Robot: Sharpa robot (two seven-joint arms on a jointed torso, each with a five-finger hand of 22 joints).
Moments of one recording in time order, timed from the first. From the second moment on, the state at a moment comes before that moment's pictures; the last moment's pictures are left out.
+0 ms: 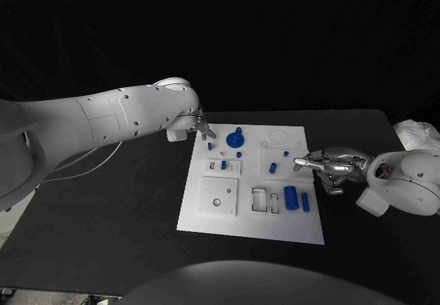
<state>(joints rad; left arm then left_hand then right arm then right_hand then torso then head) 1.40 -0.52 -0.20 1.10 -0.94 0.17 -0.69 1.15 0.02 0.08 0.29 0.25 0.91 0.06 0.37 1.06 1.47 -0.01 1.57 1.31 1.47 -0.06 1.57 1.31 0.04 1.47 0.05 1.45 1.31 1.29 -1.02 -0.23 1.61 -0.59 0.06 -0.12 1.14 0.28 -0.32 0.27 0.32 0.42 0.13 0.65 0.49 1.47 0.06 1.52 1.45 1.46 -0.01 1.48 1.31 0.10 1.29 0.11 1.11 1.31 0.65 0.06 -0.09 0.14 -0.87</state>
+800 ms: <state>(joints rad) 1.37 -0.51 -0.20 1.09 -0.95 0.19 -0.68 1.15 0.02 0.08 0.29 0.23 0.90 0.06 0.37 1.07 1.47 -0.01 1.57 1.31 1.47 -0.06 1.57 1.31 0.04 1.47 0.06 1.44 1.31 1.29 -1.01 -0.23 1.61 -0.59 0.07 -0.12 1.14 0.28 -0.32 0.27 0.32 0.43 0.13 0.65 0.49 1.47 0.06 1.53 1.45 1.46 -0.01 1.48 1.31 0.10 1.29 0.11 1.11 1.31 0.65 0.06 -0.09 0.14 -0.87</state>
